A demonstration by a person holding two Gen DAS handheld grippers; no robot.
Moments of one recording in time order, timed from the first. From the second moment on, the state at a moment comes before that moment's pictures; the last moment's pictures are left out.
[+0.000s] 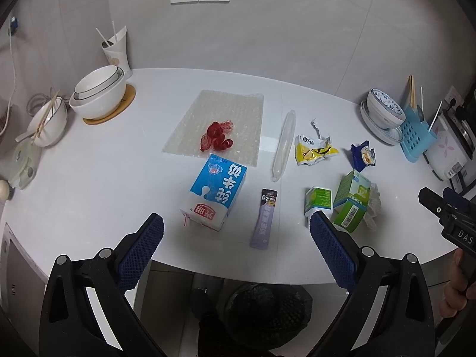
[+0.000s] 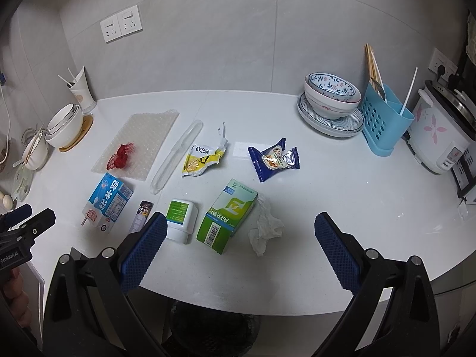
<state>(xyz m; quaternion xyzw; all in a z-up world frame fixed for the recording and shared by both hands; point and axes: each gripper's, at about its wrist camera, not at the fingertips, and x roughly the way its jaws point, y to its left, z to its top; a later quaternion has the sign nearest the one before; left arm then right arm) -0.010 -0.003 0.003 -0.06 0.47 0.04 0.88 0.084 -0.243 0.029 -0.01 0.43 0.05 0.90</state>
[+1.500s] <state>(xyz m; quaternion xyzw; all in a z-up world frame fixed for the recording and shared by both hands) 0.122 0.047 -0.142 -0.03 0.60 -0.04 0.80 0.233 -0.217 -0.108 0.11 0.64 -0.08 0.76</state>
